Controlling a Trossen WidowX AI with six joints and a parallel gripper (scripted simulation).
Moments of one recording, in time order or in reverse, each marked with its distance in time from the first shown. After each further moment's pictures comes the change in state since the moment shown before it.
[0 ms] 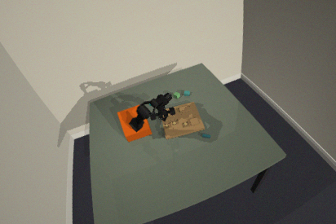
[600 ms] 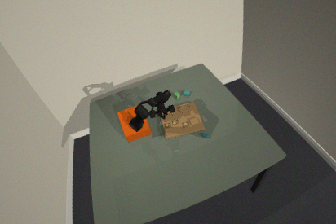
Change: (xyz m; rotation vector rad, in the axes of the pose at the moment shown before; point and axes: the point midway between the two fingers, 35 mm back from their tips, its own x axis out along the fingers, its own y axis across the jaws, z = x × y) arm -0.023 0.000 0.001 0.000 -0.001 0.000
